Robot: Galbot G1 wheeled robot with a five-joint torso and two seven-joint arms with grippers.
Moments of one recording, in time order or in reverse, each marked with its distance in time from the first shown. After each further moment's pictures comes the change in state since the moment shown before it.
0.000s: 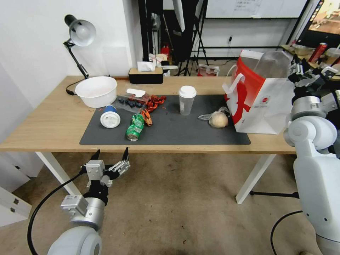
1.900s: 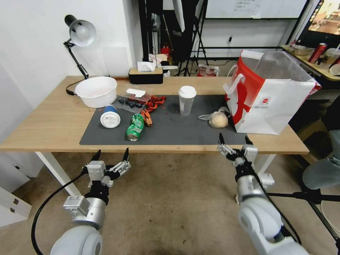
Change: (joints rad) left arm -0.012 0.022 0.005 0.046 -0.007 -0.048 0.003; right arm -0.477 0.102 -0.304 0.145 -0.356 -0.008 0.112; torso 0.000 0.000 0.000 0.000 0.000
